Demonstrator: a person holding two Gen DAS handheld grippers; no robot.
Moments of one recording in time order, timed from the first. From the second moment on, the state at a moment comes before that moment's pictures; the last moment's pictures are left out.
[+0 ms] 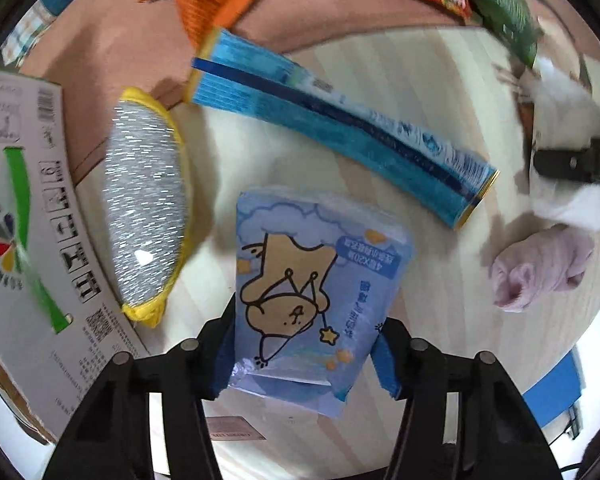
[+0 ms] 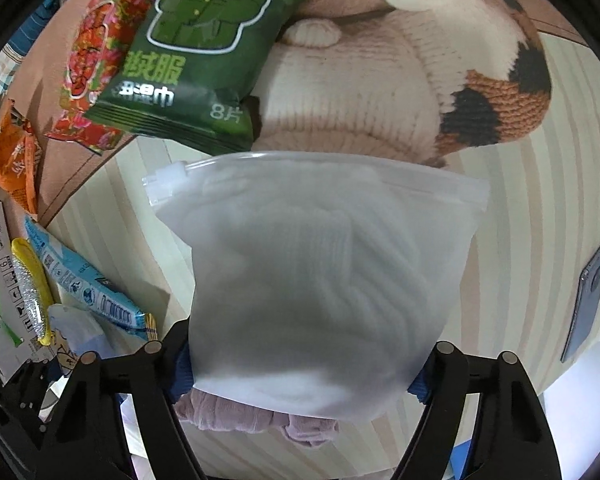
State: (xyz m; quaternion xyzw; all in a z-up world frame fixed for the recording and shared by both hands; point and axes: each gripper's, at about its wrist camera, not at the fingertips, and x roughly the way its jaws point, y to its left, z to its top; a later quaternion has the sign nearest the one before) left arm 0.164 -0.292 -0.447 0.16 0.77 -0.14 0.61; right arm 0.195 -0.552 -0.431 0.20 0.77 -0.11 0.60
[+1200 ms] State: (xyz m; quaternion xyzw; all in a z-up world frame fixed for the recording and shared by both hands) left arm 0.326 0.085 -0.328 -0.11 0.76 -0.05 0.64; right arm 0.292 -0.094 -0.325 0.12 0.73 0.09 0.67
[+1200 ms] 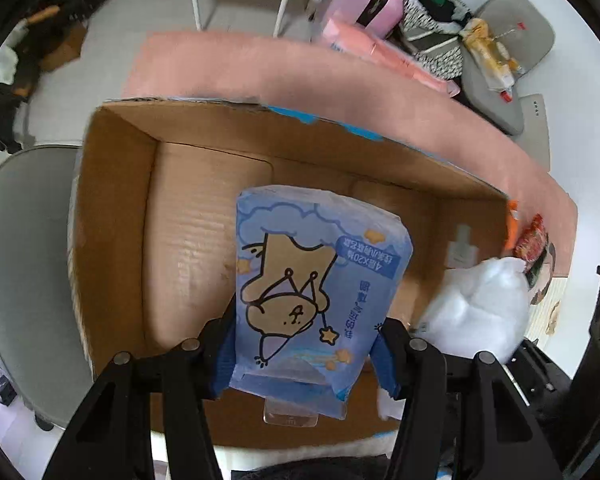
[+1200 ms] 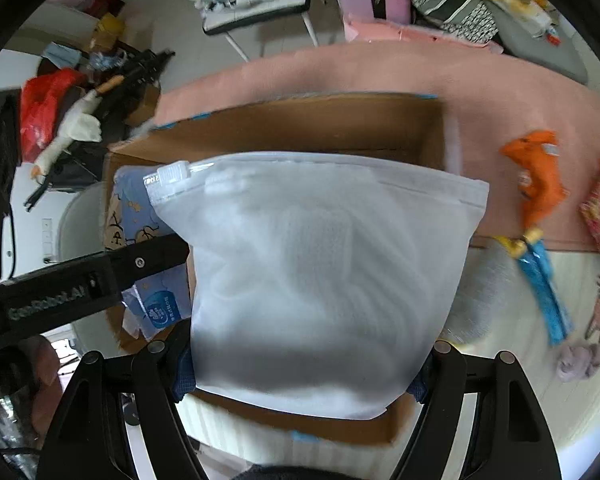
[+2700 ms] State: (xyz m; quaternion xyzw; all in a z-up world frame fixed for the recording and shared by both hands) left arm 0.231 0.080 -0.248 -0.01 0.65 -0.03 0.76; right arm 0.200 -0.074 -0.266 0.05 0.67 0.03 0.74
